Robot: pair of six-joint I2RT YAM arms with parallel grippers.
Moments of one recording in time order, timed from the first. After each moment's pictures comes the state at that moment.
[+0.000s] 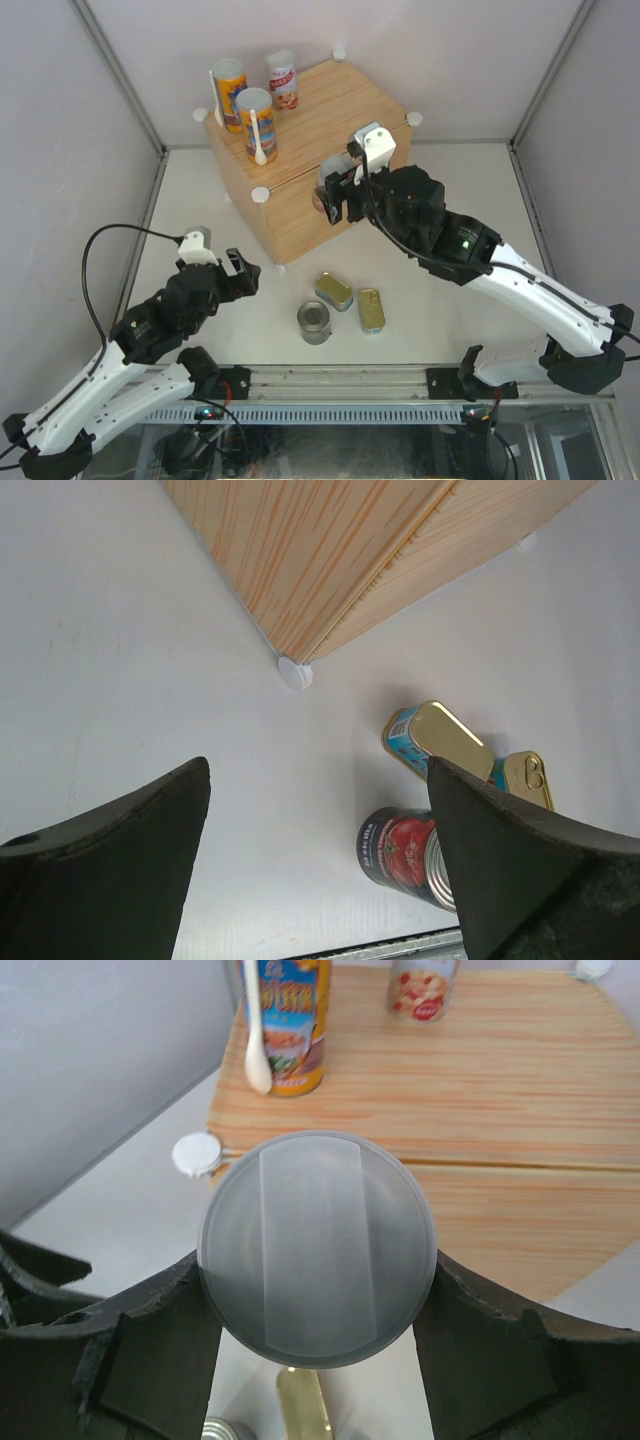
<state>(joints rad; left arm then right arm) -0.80 0.54 0.77 -0.76 -0.52 -0.70 1.03 1.26 1.54 -0.43 0.41 0.07</state>
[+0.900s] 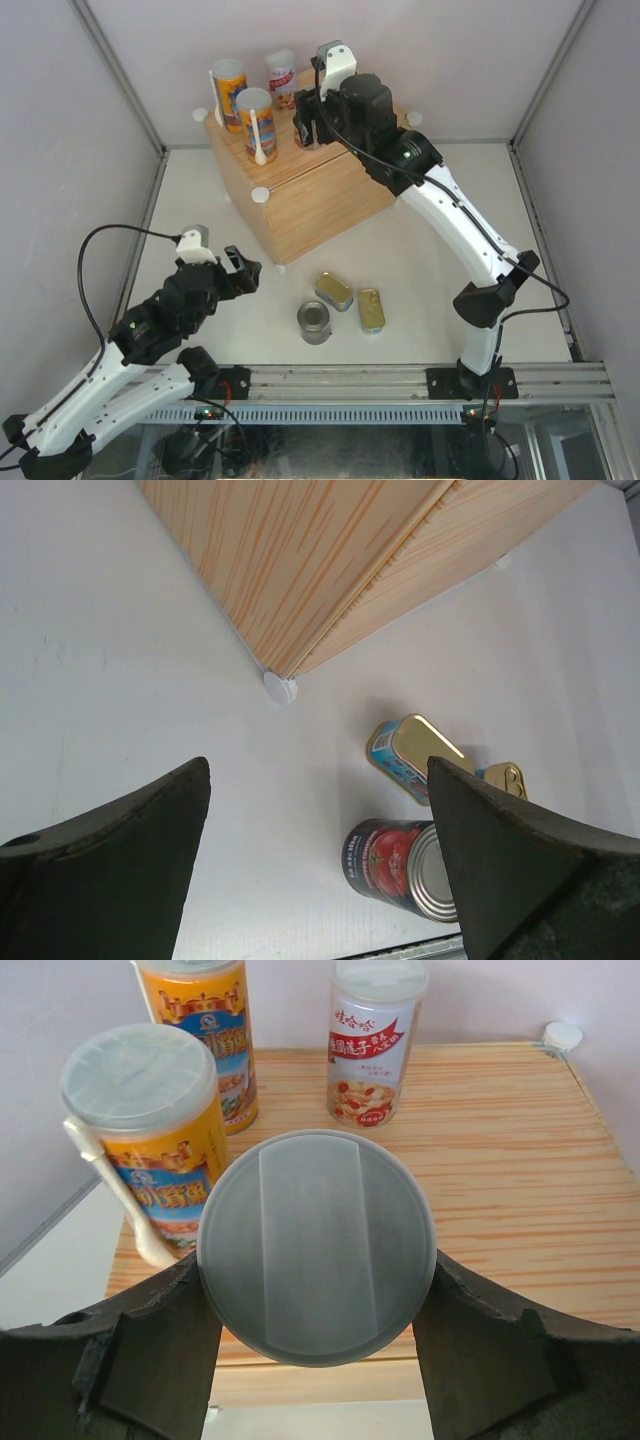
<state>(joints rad) -0.80 0.53 0.77 -0.73 -0.52 -0.70 0.76 1.84 2.28 -0.61 0.23 0.05</state>
